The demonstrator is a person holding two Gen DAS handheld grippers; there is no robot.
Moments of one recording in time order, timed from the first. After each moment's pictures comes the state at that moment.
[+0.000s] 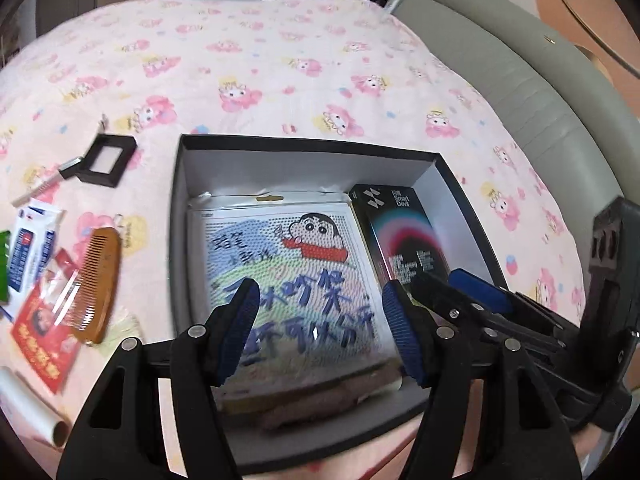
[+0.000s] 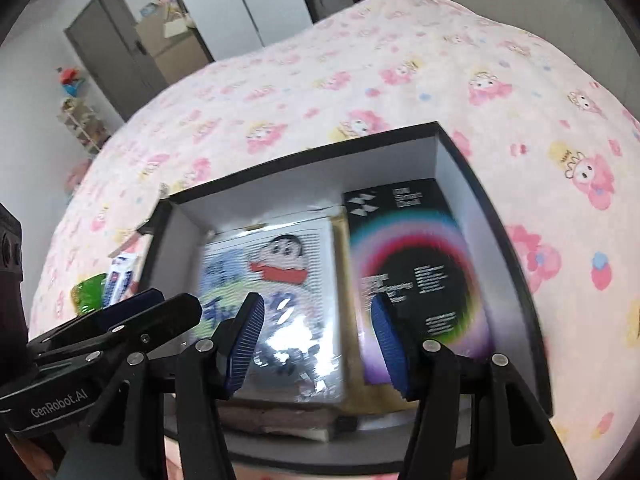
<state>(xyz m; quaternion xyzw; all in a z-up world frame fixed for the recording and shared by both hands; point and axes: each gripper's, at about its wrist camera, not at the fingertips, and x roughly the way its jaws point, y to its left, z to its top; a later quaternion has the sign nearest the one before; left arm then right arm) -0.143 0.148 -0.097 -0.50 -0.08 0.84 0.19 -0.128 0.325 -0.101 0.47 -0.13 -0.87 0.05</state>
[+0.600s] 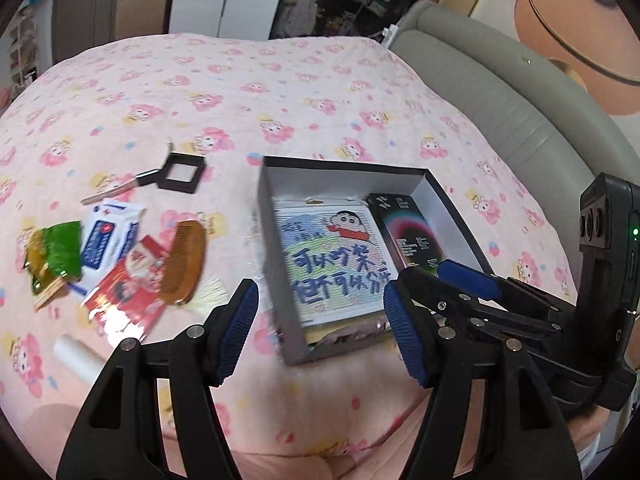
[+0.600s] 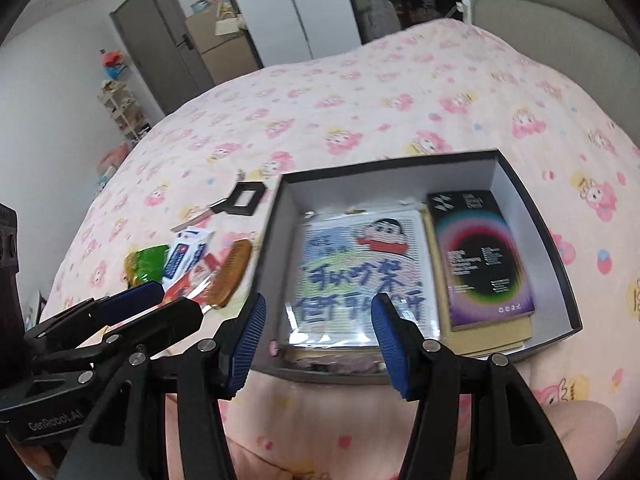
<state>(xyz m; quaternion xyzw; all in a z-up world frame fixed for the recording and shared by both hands) -0.058 0.058 -0.042 -0.44 -0.09 0.87 0.17 -0.072 0.229 -0.053 0.44 -0.09 -0.89 0.10</state>
